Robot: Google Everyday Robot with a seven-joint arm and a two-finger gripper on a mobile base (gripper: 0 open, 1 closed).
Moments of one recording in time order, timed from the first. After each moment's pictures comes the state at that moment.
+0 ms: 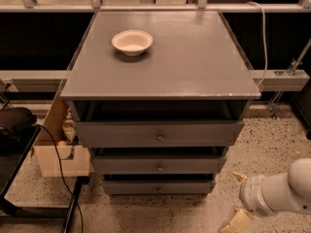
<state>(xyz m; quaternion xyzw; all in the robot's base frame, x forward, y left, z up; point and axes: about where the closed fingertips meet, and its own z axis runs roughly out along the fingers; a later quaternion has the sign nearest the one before) 0.373 -0.207 0.594 -0.51 0.81 0.17 0.24</state>
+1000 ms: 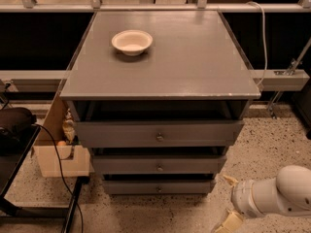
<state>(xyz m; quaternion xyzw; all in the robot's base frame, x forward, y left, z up) 0.383 -0.197 0.550 -0.52 0.79 0.19 0.25</state>
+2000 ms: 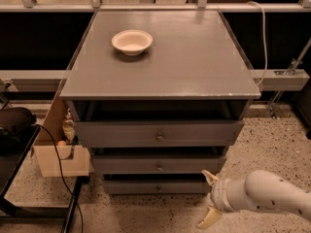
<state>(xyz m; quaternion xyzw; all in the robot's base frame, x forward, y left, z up) 0.420 -0.160 0.495 -0.58 0.75 0.13 0.28</state>
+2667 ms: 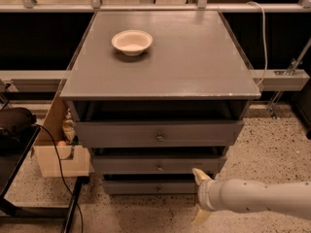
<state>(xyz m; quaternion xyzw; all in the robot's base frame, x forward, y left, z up) 0.443 -0.146 0.455 -0.64 0.72 0.02 0.27</state>
